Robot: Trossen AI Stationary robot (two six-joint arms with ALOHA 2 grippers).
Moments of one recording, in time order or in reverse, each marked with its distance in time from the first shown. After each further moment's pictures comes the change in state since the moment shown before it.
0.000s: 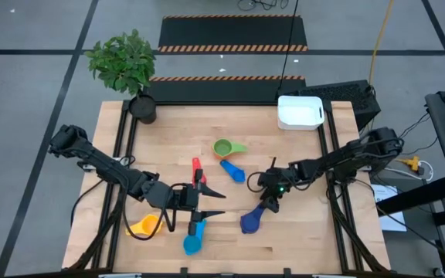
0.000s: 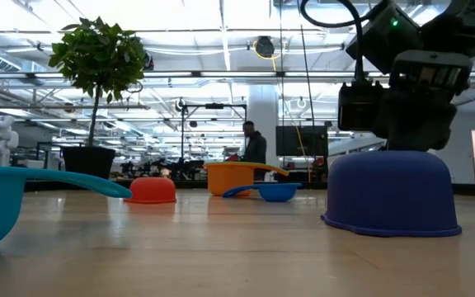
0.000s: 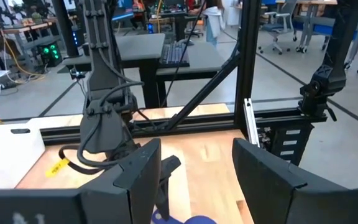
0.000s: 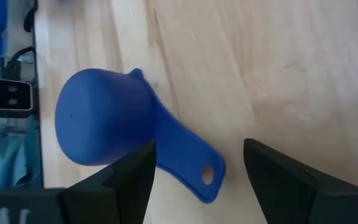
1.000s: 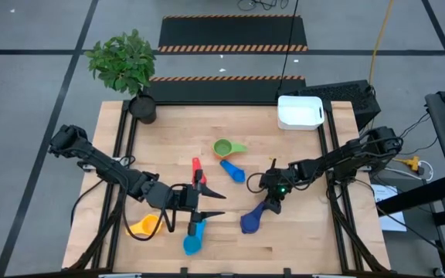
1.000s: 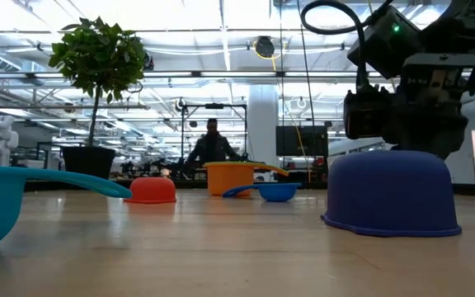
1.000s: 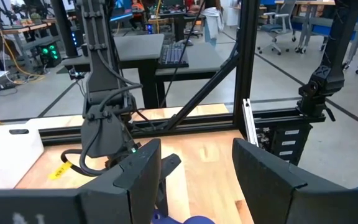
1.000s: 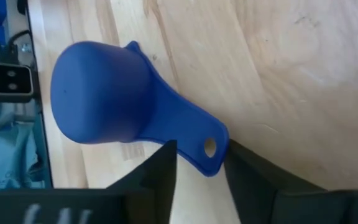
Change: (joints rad) left arm -0.003 0.000 0.000 0.001 -0.001 0.000; right arm 0.003 0.003 -0.003 -0.046 -0.050 0.019
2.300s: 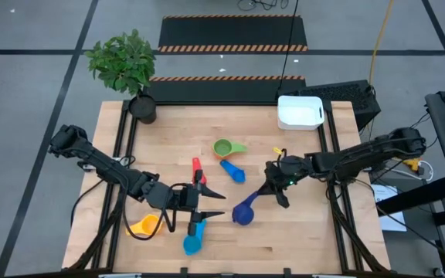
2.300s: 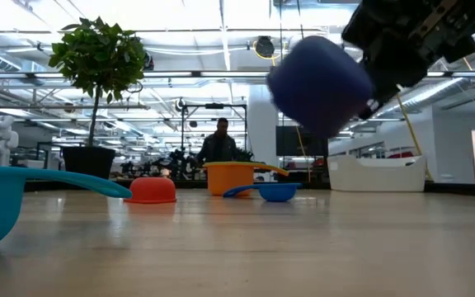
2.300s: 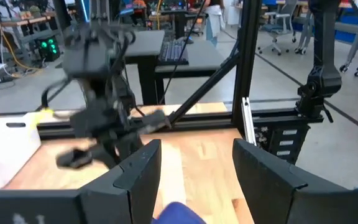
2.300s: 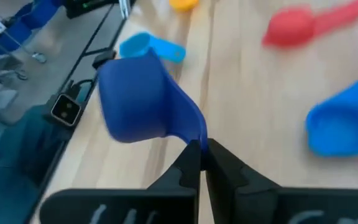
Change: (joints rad) left arm -0.002 0.000 0.000 -0.019 0.000 -0.038; right arm -0.045 -0.350 -0.001 0.043 0.141 -0.426
